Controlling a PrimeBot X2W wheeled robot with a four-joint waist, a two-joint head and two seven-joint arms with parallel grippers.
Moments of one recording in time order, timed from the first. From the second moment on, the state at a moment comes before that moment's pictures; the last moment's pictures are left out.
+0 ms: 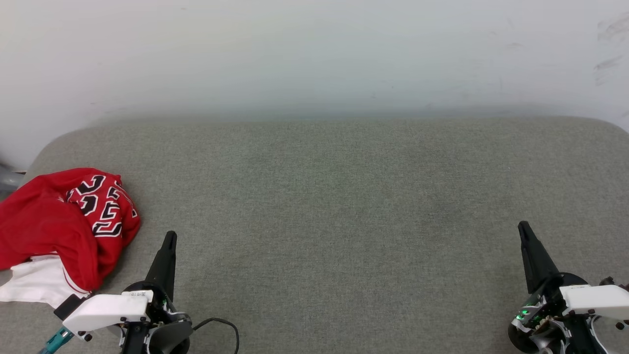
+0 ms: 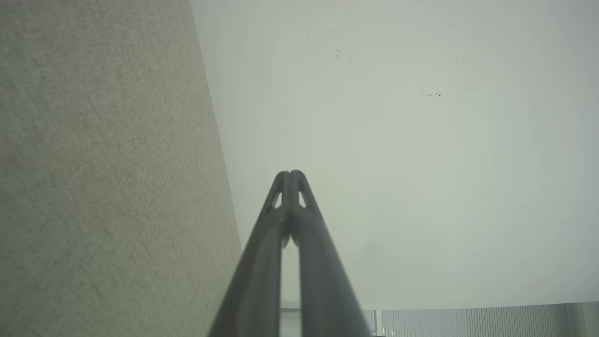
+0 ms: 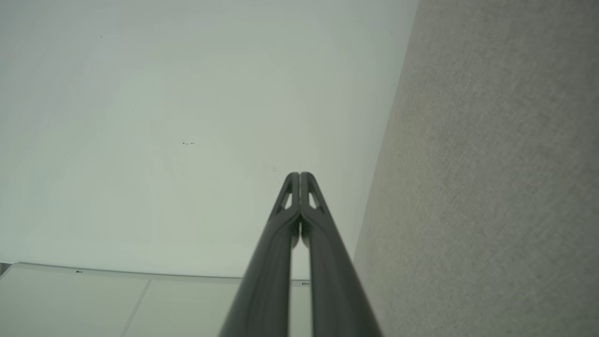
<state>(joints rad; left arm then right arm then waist) -0.11 0.05 0.11 0.25 -1.61 -0.13 0.11 -0.10 -0.05 -0.11 0.25 1.62 0.13 0.11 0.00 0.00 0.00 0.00</state>
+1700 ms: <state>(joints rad) -0.07 0.08 -0.05 0.12 -1.29 -0.13 -0.03 -0.04 -0.06 -0.04 0.13 1.27 0.13 -0.03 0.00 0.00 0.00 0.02</state>
